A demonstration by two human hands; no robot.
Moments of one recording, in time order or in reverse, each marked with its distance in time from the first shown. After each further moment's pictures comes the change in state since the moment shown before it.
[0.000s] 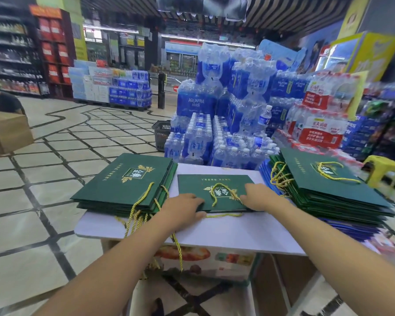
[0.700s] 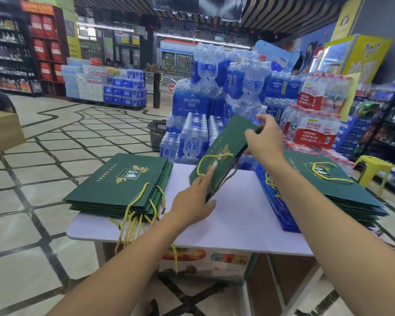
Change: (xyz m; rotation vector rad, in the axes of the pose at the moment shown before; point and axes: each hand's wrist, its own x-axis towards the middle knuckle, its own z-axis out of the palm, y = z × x) left_hand 0.006 0.041 -0.015 -0.321 0.308 0.011; right_hand -0.031 -0.034 -0.122 0.927 0.781 -0.003
